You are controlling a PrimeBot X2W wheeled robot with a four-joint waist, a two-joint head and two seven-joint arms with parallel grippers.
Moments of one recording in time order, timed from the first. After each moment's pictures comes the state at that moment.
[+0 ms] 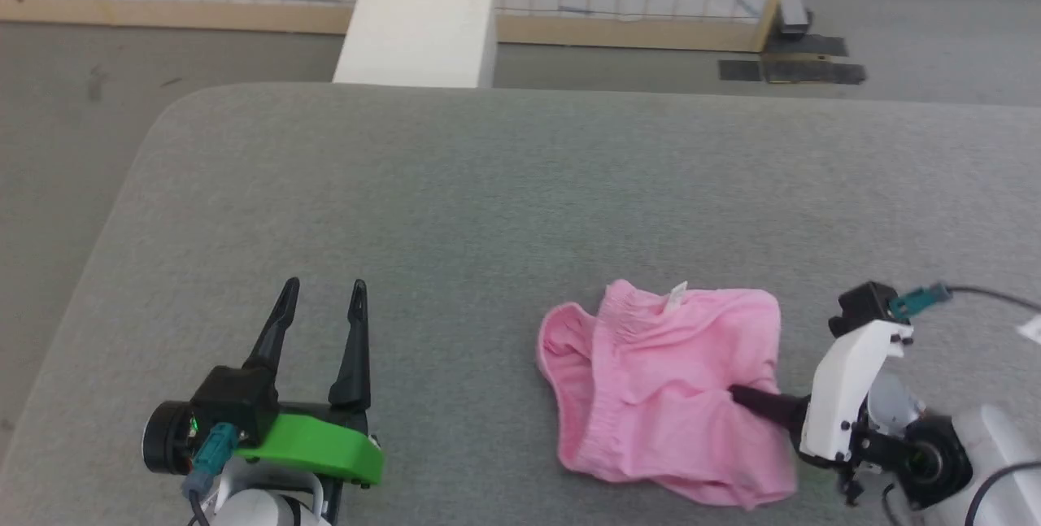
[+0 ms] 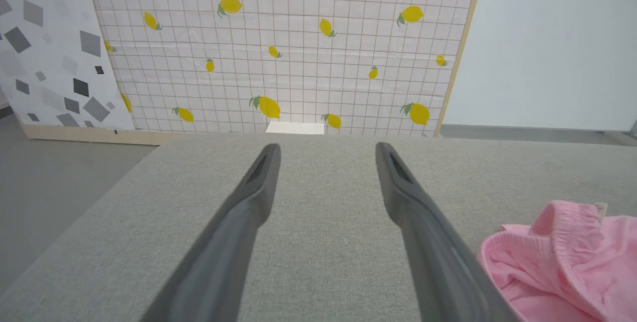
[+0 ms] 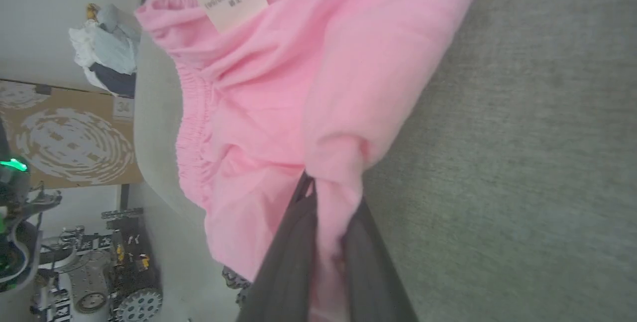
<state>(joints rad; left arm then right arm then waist) -0.05 0.21 -0.23 0.02 -0.29 0.06 -0.26 -0.22 -0.24 0.12 0.32 0.89 0.13 0.80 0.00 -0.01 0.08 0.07</state>
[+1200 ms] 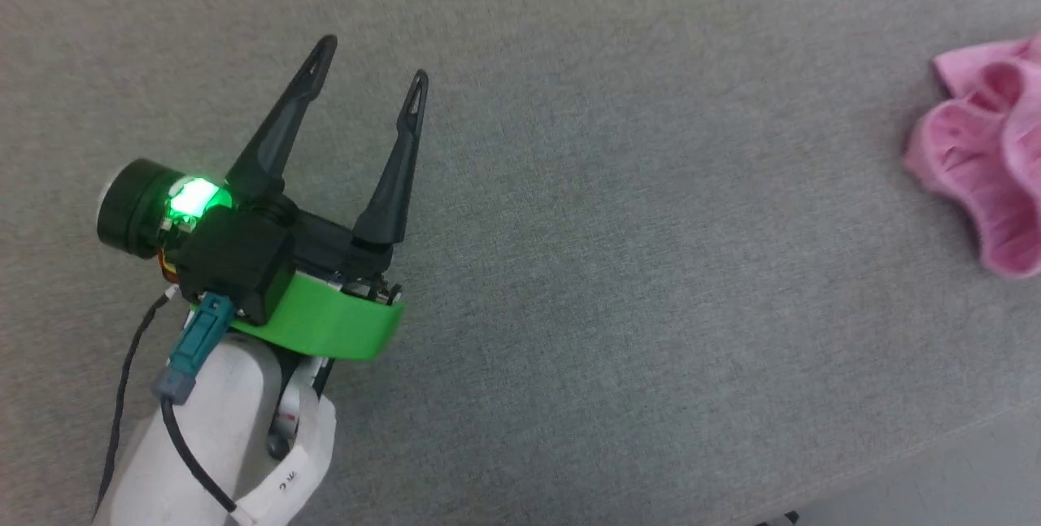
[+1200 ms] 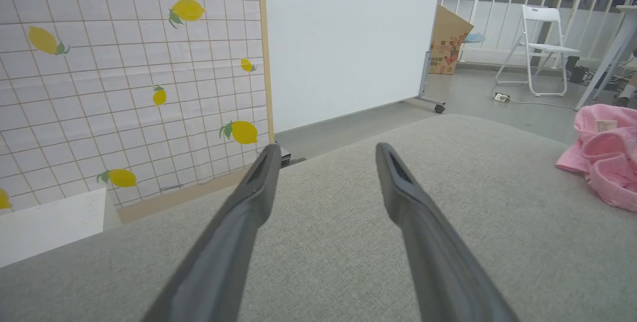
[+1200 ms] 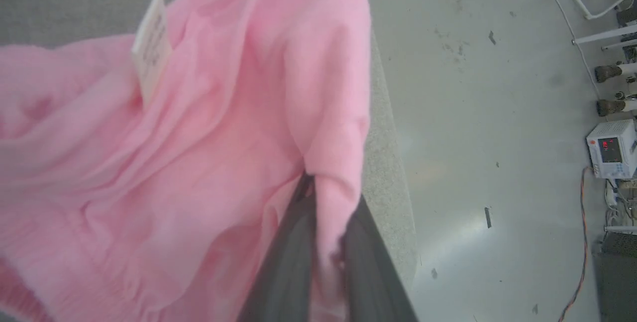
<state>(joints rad) -0.37 0.30 -0.31 -0.26 -0.16 -0.03 -0.13 -0.72 -0.61 -0.01 0.66 0.22 0.13 0.46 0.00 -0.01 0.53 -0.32</state>
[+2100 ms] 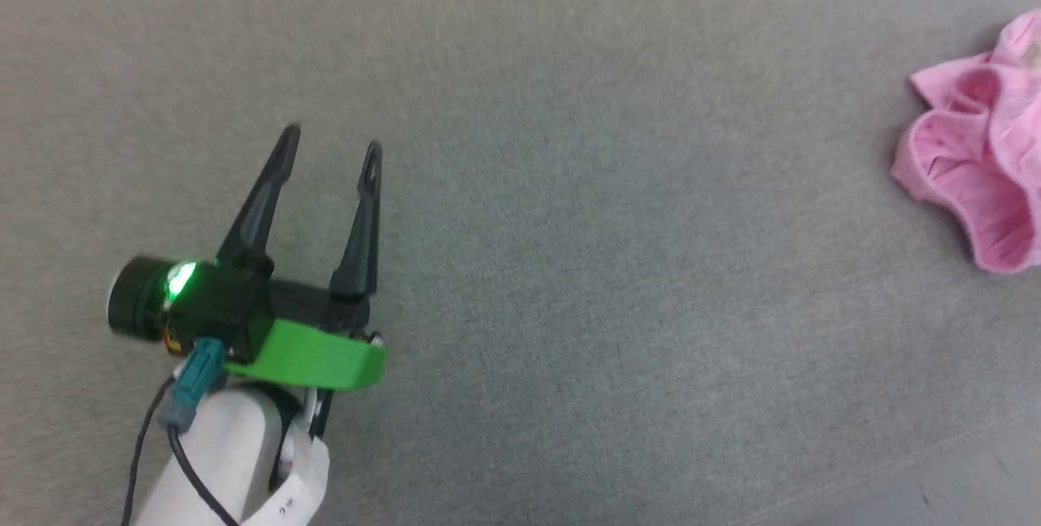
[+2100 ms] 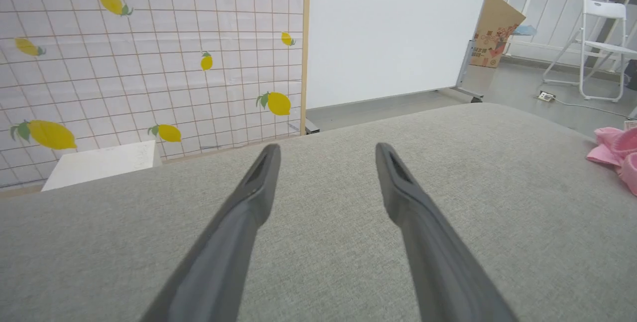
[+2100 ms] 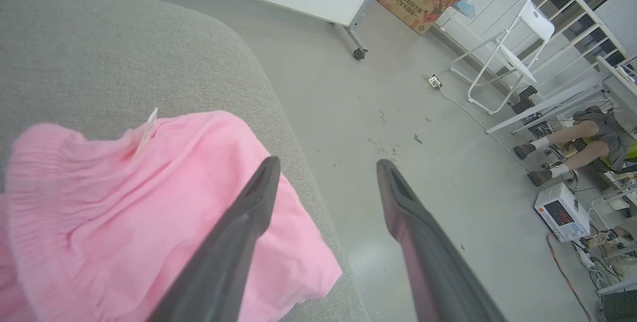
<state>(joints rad) -0.25 0.28 -0.27 -0.15 -0.21 0.05 -0.21 -0.74 -0.49 -0.39 0.90 -0.22 0.13 -0.20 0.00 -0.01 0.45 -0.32</state>
